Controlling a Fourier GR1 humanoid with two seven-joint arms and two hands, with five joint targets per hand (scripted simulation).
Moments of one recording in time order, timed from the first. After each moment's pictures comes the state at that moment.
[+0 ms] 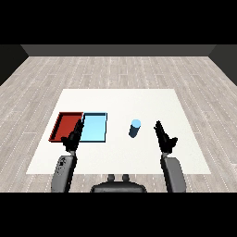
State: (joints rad) left arm -0.03 0.10 -0.02 -1.60 0.03 0.00 0.00; right arm 0.00 -0.09 0.00 -1.60 -0.05 0.01 0.00
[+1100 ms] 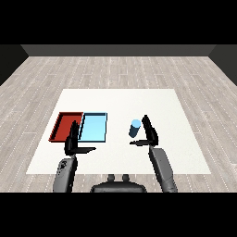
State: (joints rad) left arm 0.02 0.04 0.04 -1.54 0.04 -0.02 -0.39; right arm -0.19 0.00 0.05 -1.34 -0.06 0.04 -0.32
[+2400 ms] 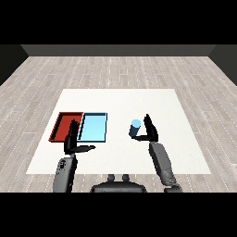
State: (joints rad) left arm 0.01 0.04 0.04 -1.57 0.03 -0.01 -0.36; right arm -0.32 -0.02 -0.05 -1.05 -0.11 0.02 -0.37
